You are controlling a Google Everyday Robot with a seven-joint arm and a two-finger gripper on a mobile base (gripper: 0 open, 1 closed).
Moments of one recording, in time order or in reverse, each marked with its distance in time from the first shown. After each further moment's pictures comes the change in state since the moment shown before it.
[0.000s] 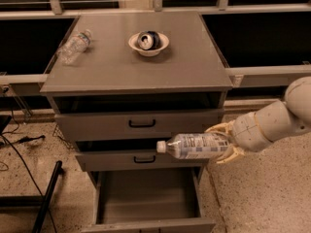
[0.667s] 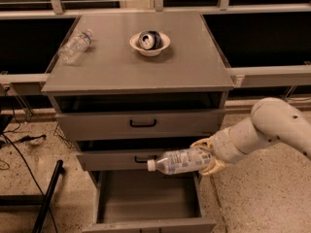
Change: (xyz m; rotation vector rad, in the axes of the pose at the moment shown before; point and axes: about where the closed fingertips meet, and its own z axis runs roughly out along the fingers) arm 0.019 0.011 0.077 -0.063 0.044 -0.070
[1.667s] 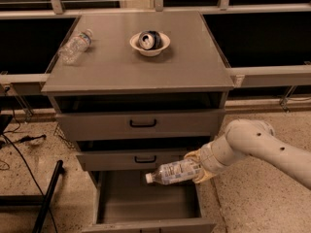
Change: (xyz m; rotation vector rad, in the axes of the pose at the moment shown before) arm 0.042 0.011 0.082 -0.036 0.136 -0.040
